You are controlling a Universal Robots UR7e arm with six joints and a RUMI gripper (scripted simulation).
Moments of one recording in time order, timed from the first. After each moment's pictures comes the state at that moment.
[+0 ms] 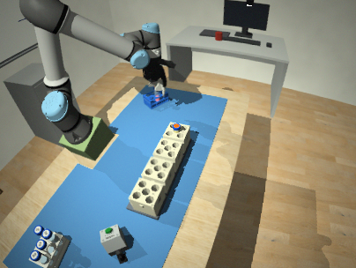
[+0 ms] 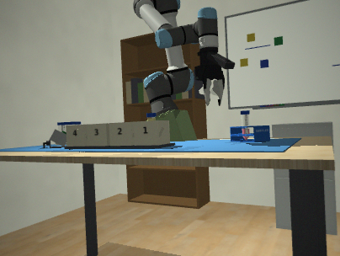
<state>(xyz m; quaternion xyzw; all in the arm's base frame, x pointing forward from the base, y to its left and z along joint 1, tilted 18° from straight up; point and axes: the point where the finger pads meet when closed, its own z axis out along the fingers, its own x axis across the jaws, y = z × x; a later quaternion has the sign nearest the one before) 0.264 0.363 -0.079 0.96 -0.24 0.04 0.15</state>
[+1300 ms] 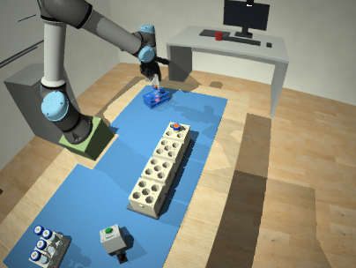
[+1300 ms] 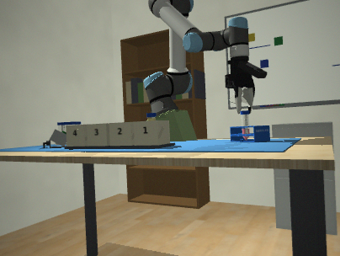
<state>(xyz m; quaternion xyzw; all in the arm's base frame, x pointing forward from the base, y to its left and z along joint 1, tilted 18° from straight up) 0.185 0.444 -0.142 0.96 -0.25 0.04 0.15</state>
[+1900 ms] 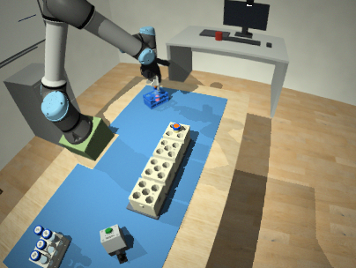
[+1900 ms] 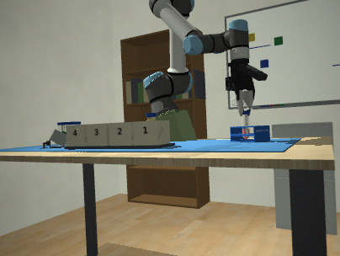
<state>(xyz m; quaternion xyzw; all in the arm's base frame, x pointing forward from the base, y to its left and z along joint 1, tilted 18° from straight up) 0.186 0.443 -0.152 0.96 -0.25 0.04 0.15</state>
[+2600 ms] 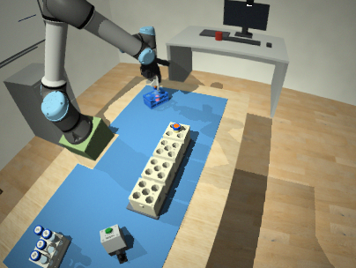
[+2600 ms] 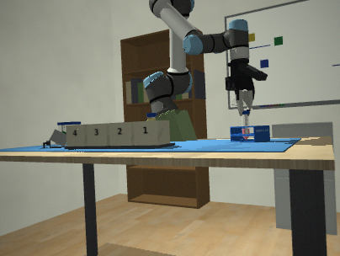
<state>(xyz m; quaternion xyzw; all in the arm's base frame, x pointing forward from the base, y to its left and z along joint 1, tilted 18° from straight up) 0.185 0.442 -0.151 0.96 -0.25 0.04 0.15</state>
